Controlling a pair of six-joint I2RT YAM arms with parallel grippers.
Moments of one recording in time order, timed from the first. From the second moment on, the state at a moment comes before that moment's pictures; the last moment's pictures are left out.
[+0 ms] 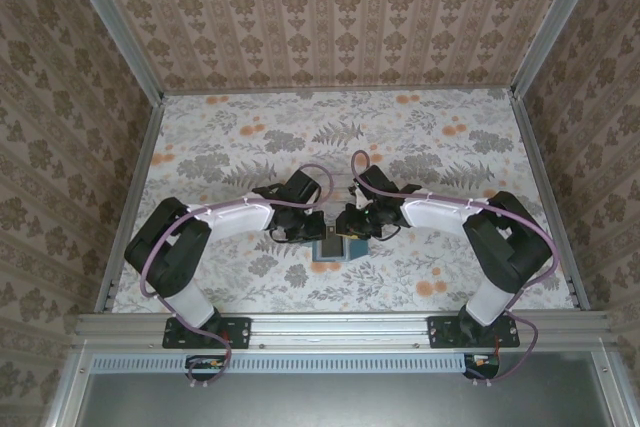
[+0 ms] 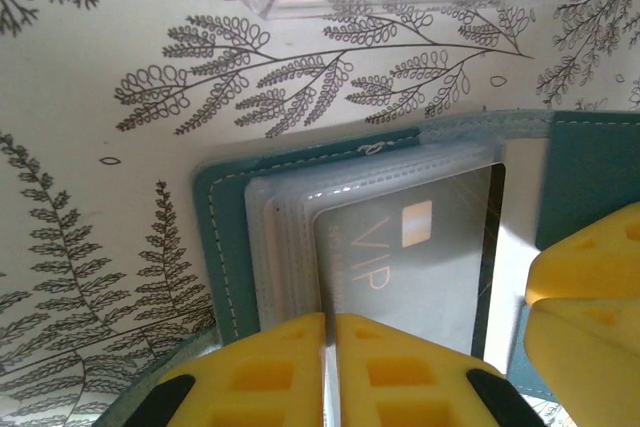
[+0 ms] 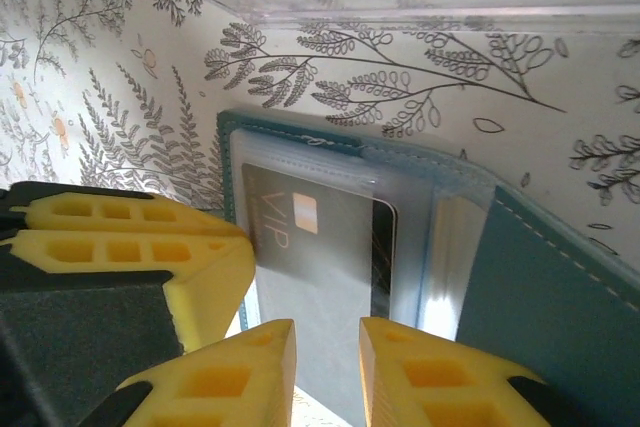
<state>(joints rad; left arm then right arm) -0.77 1.65 0.89 -0.41 0.31 -0.74 0.63 1.68 0.90 -0.28 -0.45 0.79</state>
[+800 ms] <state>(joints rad) -0.77 1.65 0.88 -0.41 0.31 -0.74 0.63 1.69 0.92 -0.39 -0.36 0.74</state>
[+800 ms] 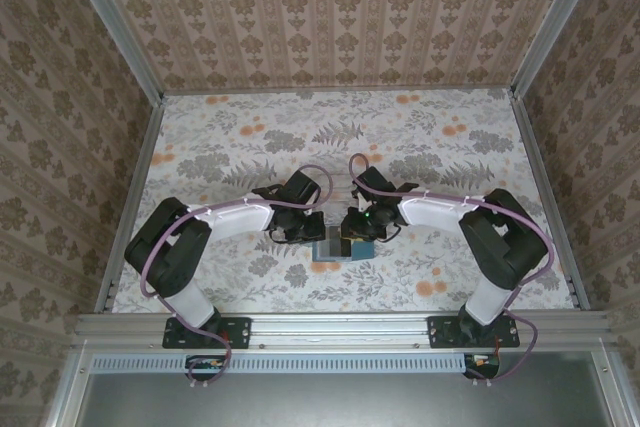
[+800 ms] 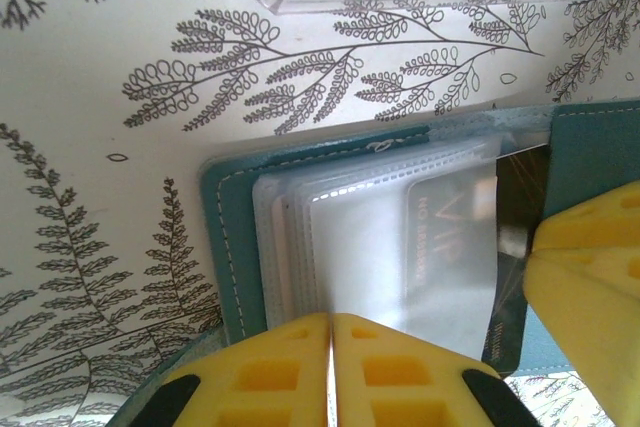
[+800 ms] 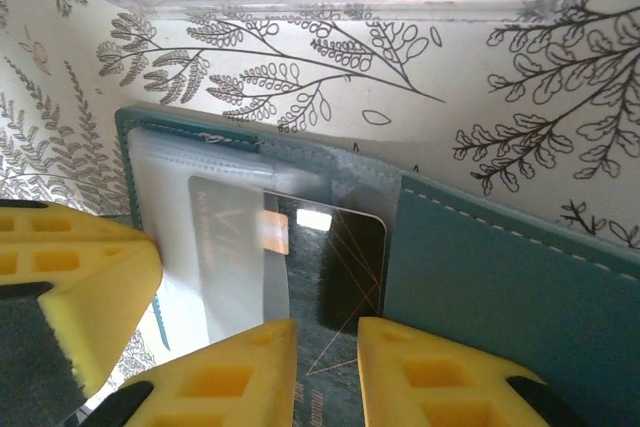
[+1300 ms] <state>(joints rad) -0.79 1.63 0.95 -0.45 0.31 -0.74 0.63 1.67 0.92 -0.42 -0.35 0.73</state>
